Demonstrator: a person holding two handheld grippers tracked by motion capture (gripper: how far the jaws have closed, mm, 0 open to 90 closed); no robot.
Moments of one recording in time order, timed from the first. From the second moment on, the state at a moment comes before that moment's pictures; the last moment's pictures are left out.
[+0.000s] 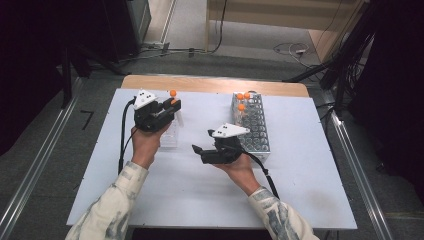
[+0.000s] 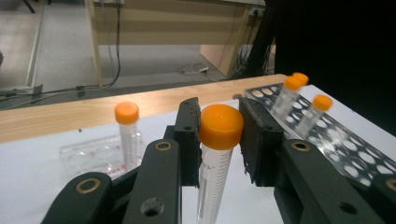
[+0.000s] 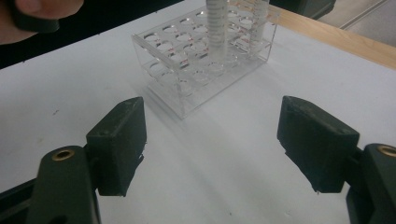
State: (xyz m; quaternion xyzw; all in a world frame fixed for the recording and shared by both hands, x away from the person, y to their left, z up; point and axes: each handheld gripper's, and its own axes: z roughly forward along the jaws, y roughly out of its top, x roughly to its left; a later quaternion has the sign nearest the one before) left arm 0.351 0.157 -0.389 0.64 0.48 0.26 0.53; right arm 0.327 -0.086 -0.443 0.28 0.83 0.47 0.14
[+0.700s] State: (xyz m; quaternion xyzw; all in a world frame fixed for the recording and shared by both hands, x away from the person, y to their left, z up) left arm 0.401 0.173 -0.387 0.61 0.52 0.31 0.51; right arm 0.326 -0.092 -0.440 0.28 0.82 0.48 0.14
